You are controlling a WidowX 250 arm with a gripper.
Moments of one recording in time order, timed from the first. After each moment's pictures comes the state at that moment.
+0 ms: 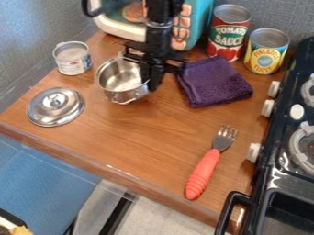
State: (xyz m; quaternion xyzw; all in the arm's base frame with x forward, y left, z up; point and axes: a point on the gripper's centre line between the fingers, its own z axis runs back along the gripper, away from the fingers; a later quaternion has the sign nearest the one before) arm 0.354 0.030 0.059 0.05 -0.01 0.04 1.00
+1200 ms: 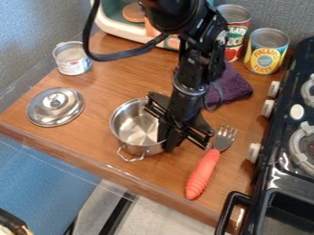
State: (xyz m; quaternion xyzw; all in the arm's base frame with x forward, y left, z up) arm 0.274 -0.041 0.023 0.06 0.05 -0.09 0.99
